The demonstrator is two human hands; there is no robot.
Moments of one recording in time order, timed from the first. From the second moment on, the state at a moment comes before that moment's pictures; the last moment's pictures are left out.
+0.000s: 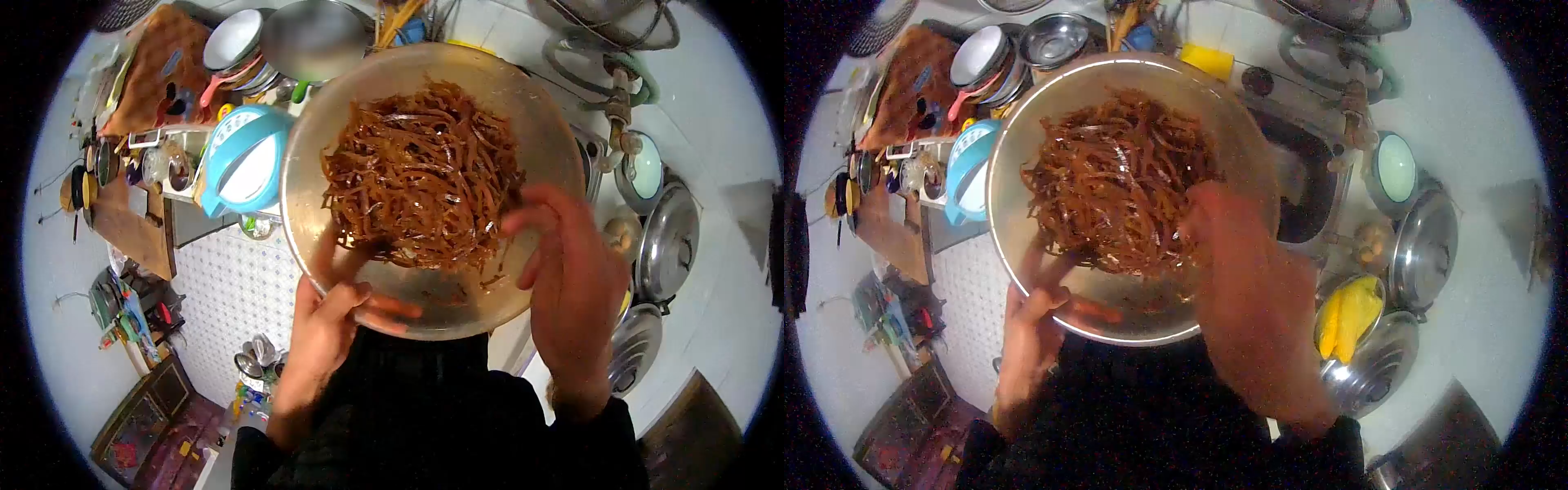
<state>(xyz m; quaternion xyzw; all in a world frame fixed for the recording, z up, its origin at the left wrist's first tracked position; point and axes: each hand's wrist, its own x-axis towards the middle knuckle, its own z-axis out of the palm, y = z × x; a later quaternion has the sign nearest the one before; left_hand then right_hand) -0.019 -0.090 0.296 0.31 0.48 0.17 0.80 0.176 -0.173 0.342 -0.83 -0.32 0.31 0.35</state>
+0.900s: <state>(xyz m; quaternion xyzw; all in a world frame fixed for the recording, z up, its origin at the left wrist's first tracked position) -0.645 0.008 0.206 0.10 0.50 0.54 0.66 -0.489 0.109 0.246 -0.48 -0.79 0.23 0.31</state>
